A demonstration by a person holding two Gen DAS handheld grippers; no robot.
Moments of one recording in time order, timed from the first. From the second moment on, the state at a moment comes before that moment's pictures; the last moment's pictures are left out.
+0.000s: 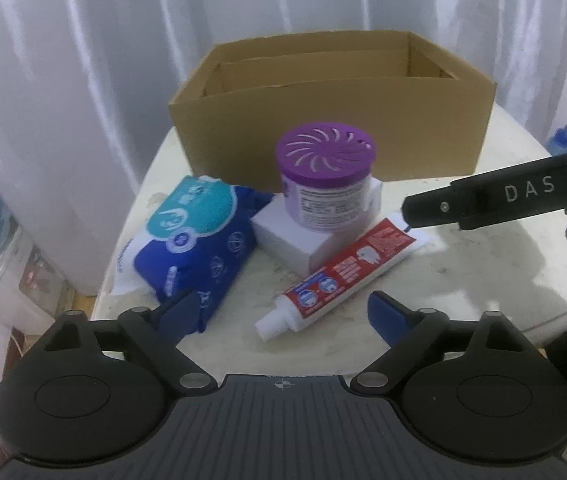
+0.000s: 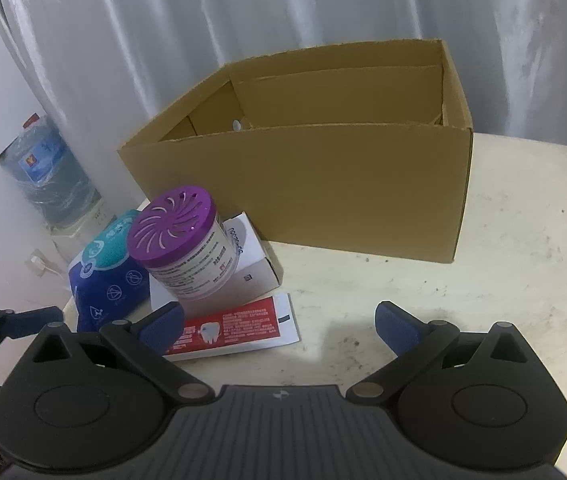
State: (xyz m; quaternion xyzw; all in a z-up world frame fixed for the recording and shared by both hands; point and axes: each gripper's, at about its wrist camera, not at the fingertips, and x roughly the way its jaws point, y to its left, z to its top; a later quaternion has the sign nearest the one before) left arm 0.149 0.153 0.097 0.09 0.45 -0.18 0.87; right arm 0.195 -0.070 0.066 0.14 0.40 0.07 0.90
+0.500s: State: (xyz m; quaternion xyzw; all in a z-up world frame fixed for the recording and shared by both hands) left arm 0.168 0.139 0.073 0.07 0.50 -0.22 0.83; right arm 0.200 -0.072 0.059 0.17 0.42 0.07 0.89
